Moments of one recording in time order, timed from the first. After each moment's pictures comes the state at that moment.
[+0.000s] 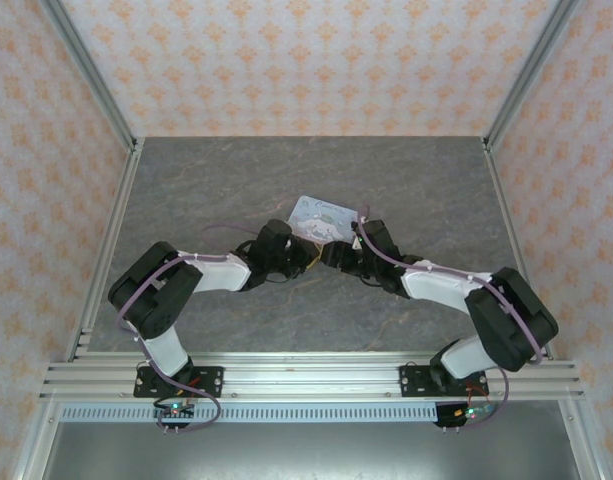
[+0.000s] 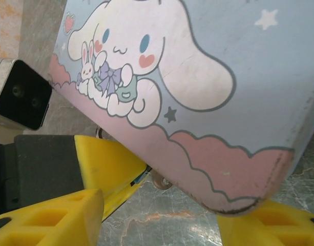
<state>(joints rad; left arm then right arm) -0.63 1.73 0.75 0.33 0.27 -1.35 0.61 1.46 0.63 0.13 -0.23 0.83</state>
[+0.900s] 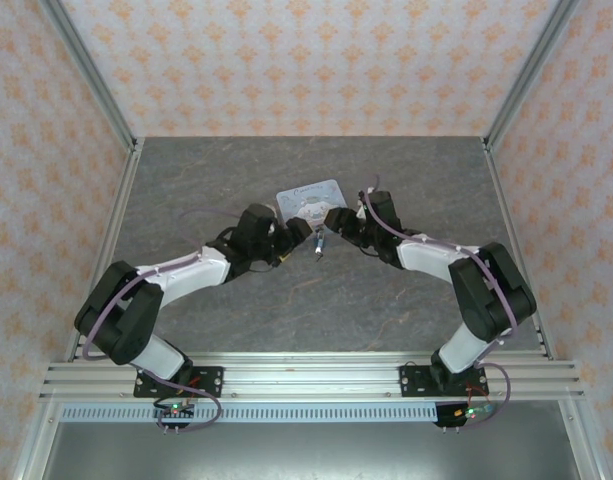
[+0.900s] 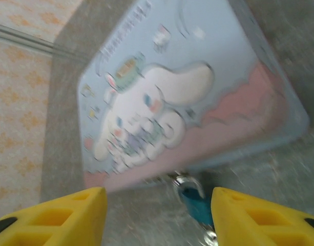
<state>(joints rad) -0.52 1.52 0.82 0.03 0.22 -1.17 0.47 1.63 0.81 0.21 -0.29 0.88</state>
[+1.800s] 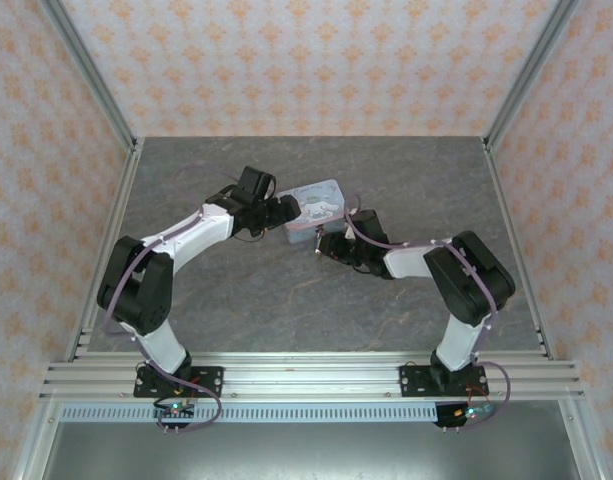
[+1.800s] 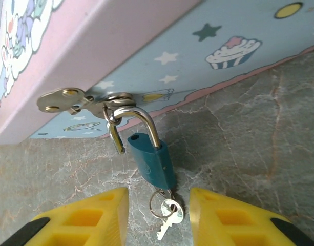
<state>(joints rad) -0.40 1.71 1.21 -0.43 0.13 -0.80 0.53 1.78 0.76 0.31 -0.33 0.80</state>
